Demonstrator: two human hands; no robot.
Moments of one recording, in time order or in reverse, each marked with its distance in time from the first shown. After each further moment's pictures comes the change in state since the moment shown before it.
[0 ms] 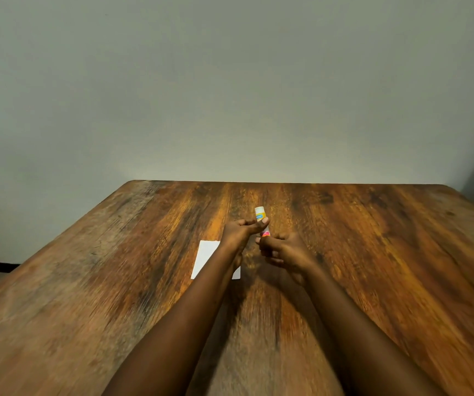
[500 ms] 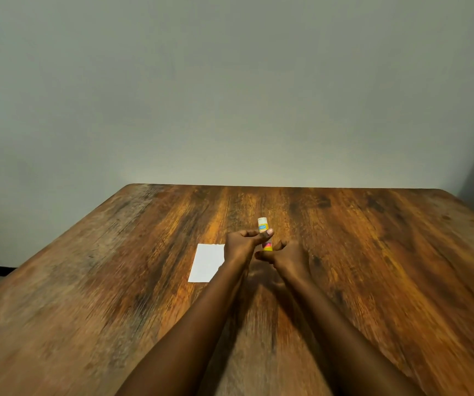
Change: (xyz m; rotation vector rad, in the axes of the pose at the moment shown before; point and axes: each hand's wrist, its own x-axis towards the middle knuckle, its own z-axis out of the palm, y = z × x) left_hand -0.006 -0.017 0.014 0.116 0.107 0.064; right_hand 0.000 0.010 0.003 -0.356 0.284 -0.060
